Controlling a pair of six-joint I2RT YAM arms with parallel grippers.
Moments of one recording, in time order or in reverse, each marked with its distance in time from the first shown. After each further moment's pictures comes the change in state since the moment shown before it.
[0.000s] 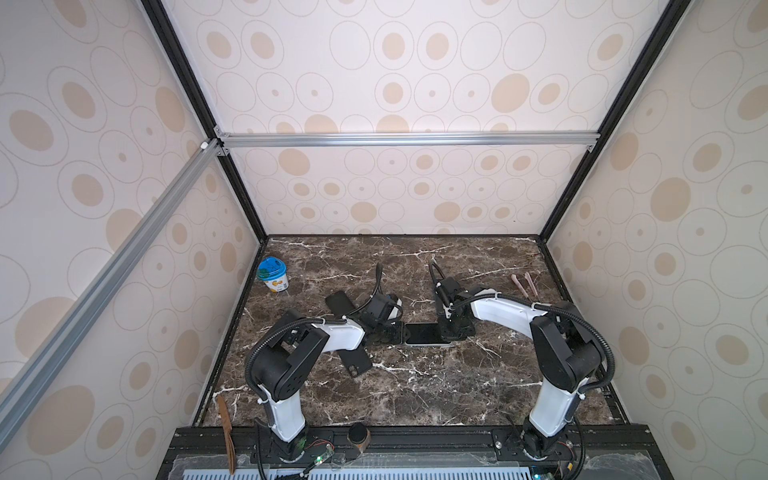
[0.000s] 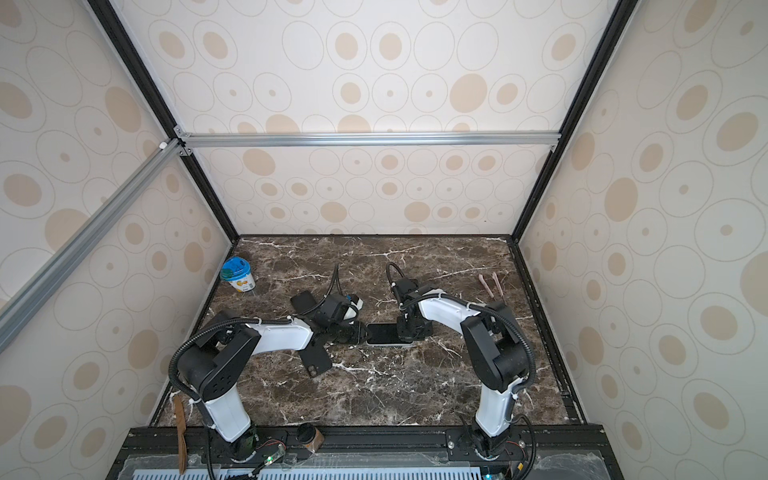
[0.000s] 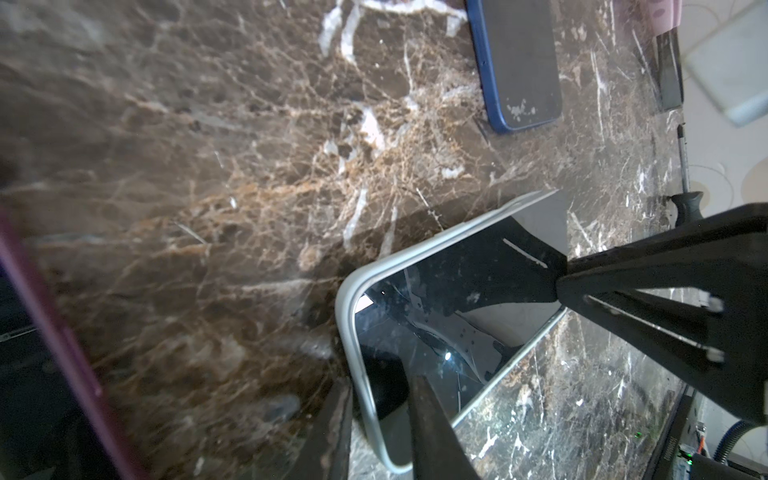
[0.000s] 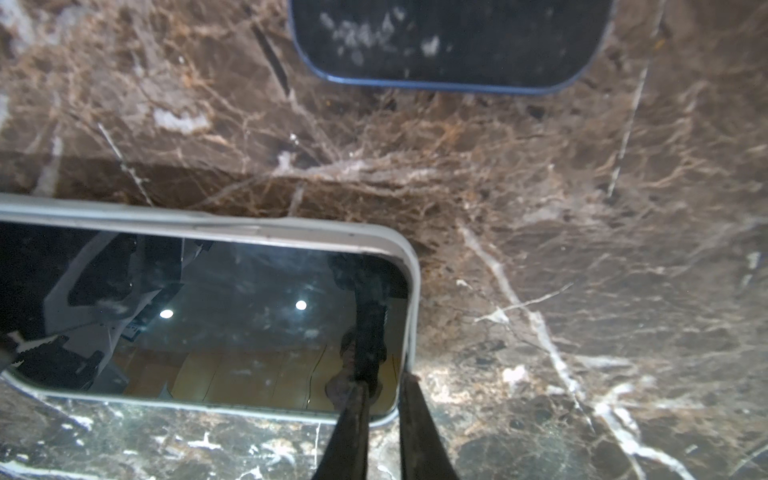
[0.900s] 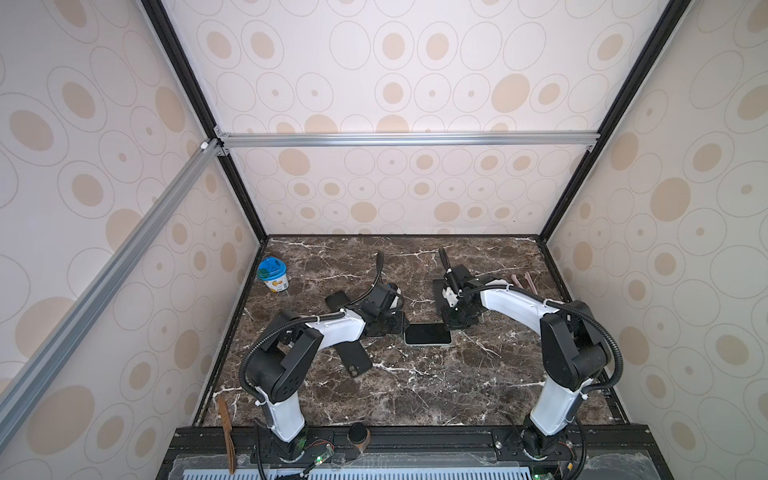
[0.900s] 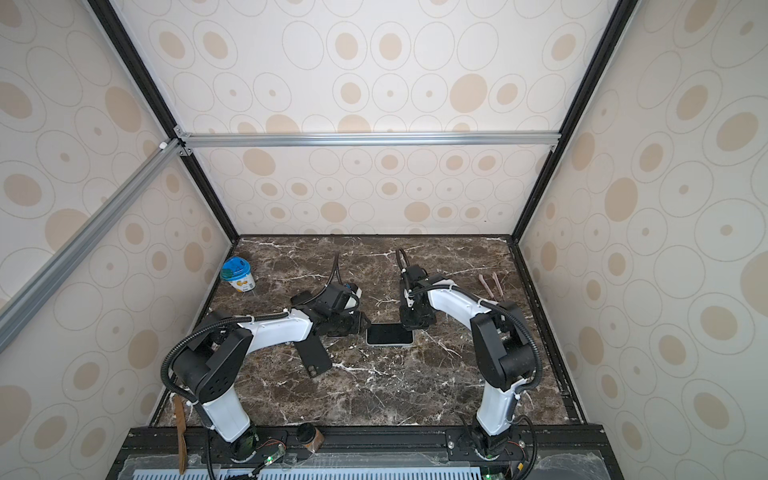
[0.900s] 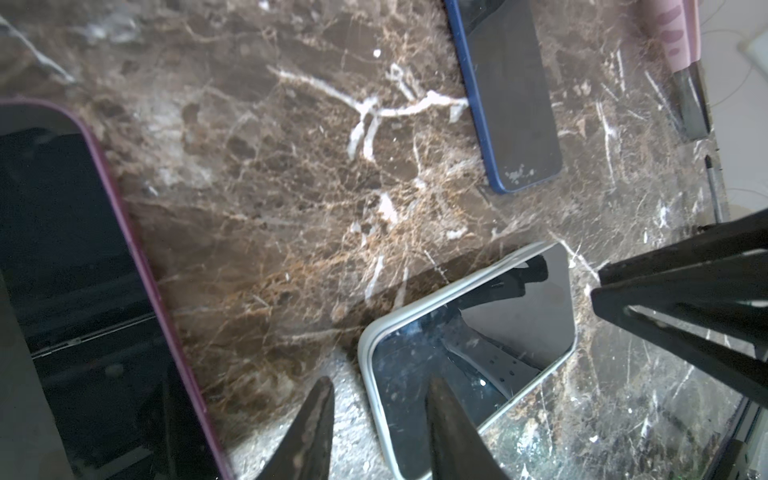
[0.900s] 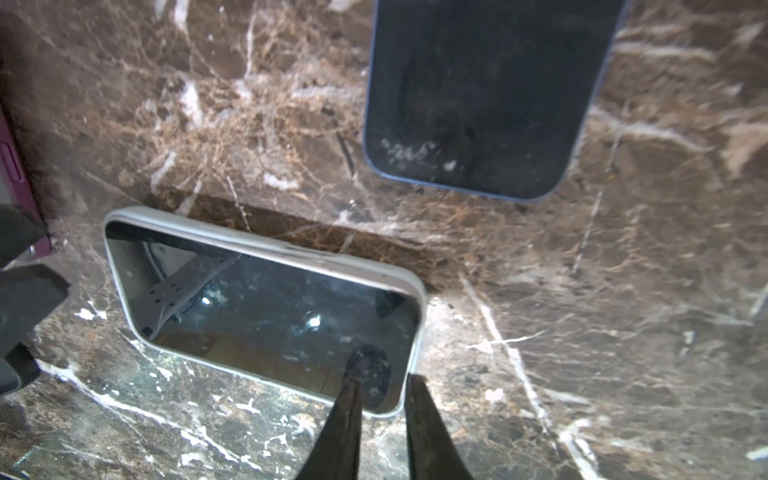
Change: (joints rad) left arm 0.023 -0.022 0.119 -0.136 -0.080 0.065; right arm -0.103 -0.047 0.098 -0.040 -0.116 -0.170
